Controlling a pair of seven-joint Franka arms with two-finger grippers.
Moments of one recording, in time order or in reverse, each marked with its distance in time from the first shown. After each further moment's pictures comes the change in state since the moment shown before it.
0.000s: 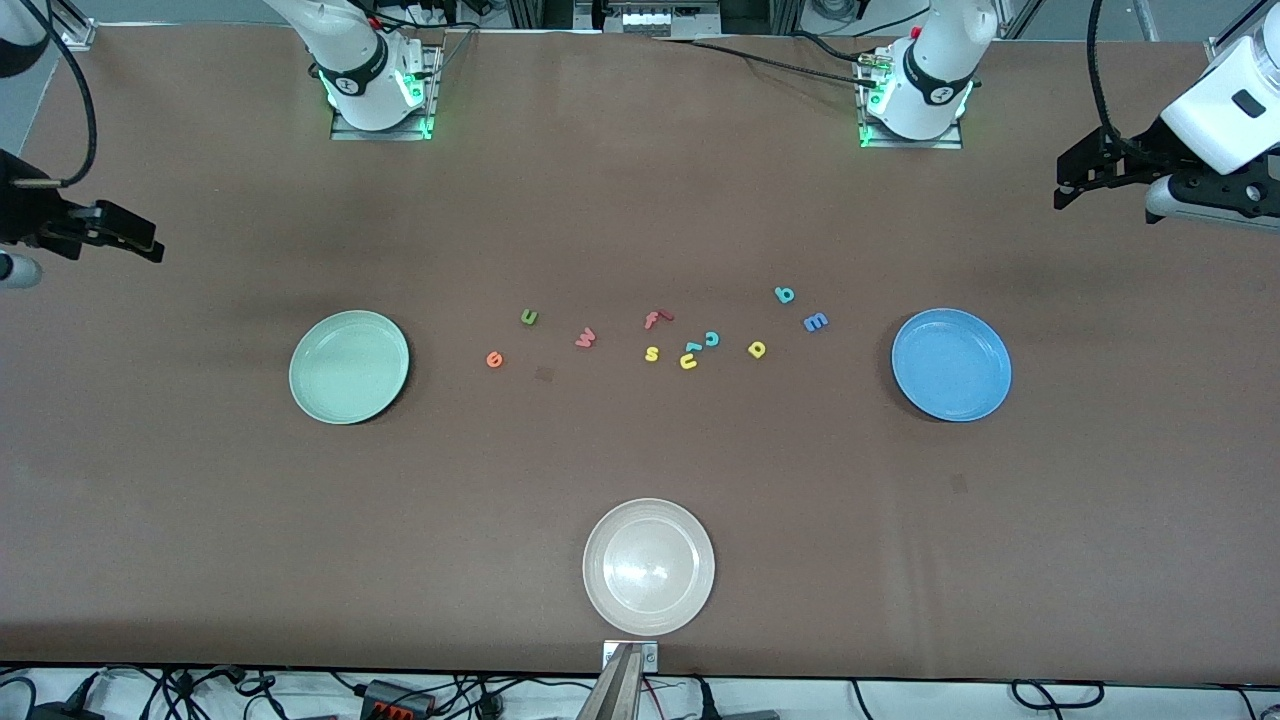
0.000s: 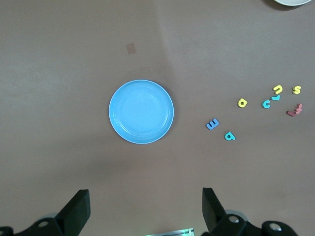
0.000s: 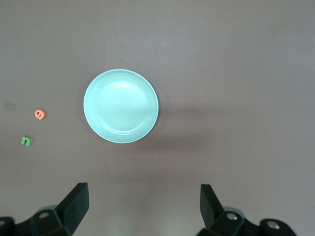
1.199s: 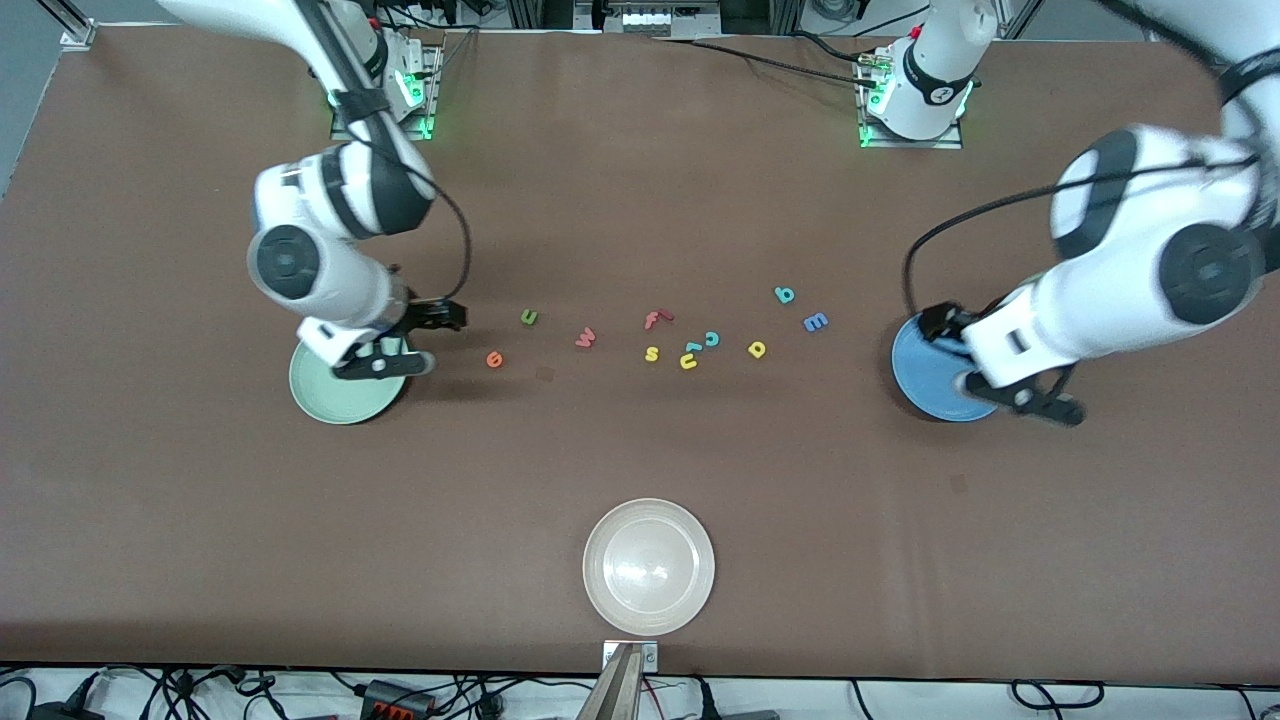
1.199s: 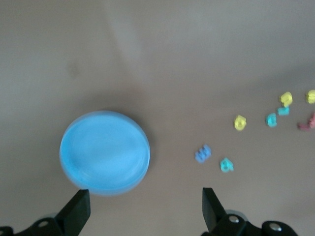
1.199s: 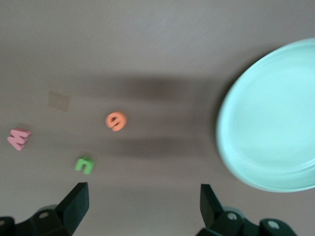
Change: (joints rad) left arm -0.143 0.477 -0.011 0.141 0.015 0.232 0.001; right arm 0.443 0.304 0.021 -0.261 0.130 0.498 0.345
